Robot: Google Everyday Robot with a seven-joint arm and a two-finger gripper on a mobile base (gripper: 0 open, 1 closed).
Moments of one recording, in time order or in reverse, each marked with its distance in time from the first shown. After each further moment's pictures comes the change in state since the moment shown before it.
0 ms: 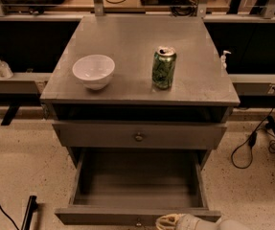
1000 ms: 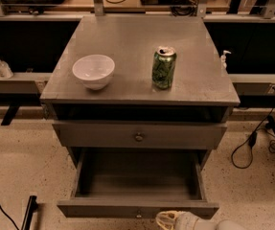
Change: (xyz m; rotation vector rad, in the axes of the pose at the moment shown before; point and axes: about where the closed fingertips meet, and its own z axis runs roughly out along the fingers) arm 0.012 -0.014 0.014 0.049 -0.028 0.007
